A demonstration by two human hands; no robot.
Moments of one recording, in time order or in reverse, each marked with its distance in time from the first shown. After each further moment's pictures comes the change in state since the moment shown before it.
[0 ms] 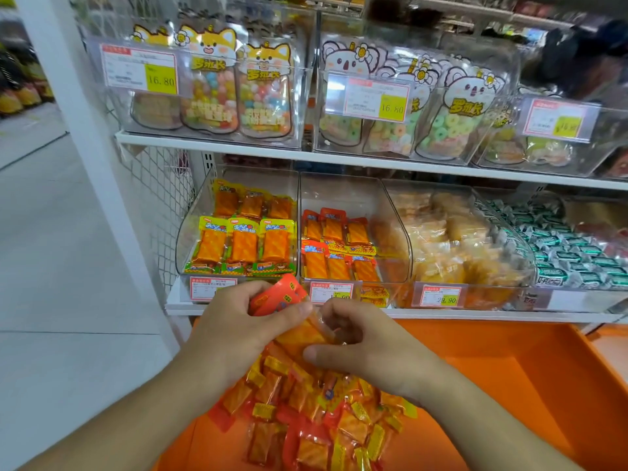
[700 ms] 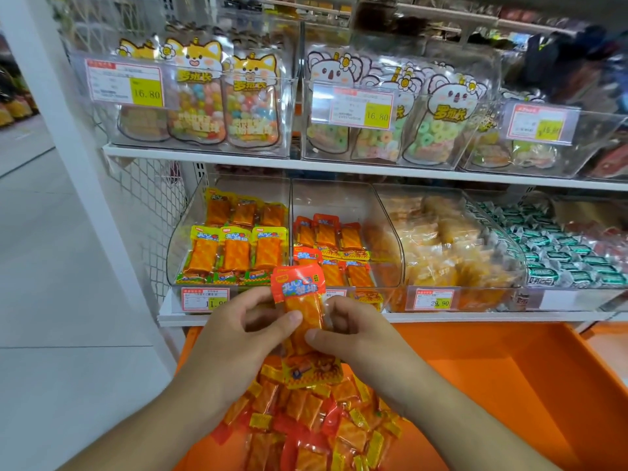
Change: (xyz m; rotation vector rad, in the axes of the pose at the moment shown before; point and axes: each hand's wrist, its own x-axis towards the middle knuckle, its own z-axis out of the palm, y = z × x) left_hand -0.001 -0.008 0.012 -0.146 -0.043 0.042; right_hand 0.001 -0.004 0.007 0.186 0.150 0.042
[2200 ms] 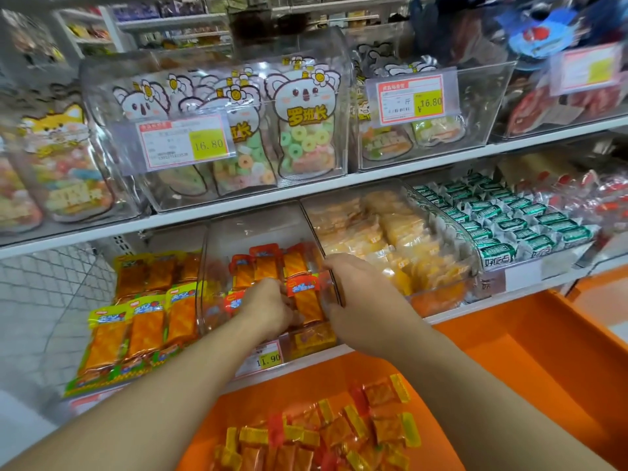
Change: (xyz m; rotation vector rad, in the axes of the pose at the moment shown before) left_hand 0.195 0.004 0.143 0.855 -0.147 -0.158; right_hand 0.058 0.023 -0.143 -0.813 0.441 -0.176
